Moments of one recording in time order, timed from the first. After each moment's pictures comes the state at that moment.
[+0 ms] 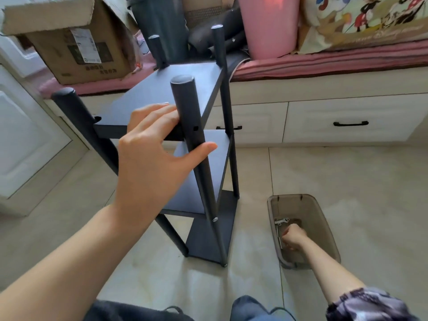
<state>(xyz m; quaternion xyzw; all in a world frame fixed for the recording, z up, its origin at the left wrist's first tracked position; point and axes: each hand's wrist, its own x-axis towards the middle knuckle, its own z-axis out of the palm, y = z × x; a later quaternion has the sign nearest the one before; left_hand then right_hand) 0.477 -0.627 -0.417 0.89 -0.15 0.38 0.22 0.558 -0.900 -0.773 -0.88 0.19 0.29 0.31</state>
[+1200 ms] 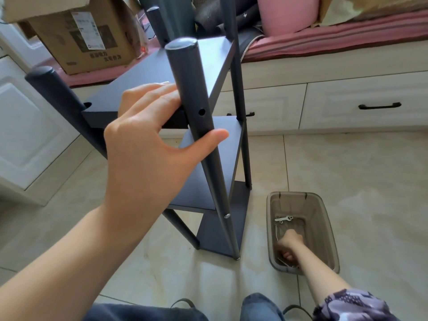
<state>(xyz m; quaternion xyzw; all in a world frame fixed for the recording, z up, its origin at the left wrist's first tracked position) 0.475 -0.630 -0.419 0.90 -0.12 0.34 0.25 0.550 -0.843 -0.822 -0.85 0.24 0.34 0.31</state>
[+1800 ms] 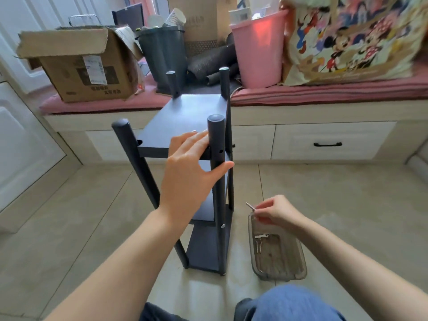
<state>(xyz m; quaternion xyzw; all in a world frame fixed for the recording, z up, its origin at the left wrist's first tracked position) 0.478 -0.626 -0.426 0.89 -0.14 0.35 0.27 0.521 -0.837 -0.565 -0.80 0.12 0.18 0.56</state>
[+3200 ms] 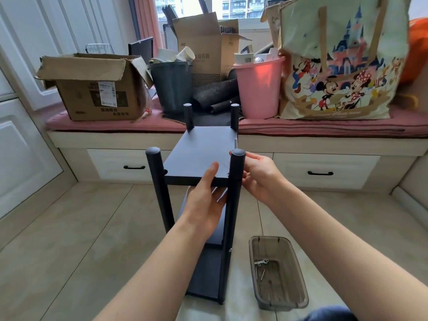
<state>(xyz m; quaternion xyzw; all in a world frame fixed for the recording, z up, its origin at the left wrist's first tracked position) 0.488 -0.620 -0.412 0.45 0.05 -0.06 0.89 0.533 -0.745 -0.386 -0.54 0.04 0.05 0.84</state>
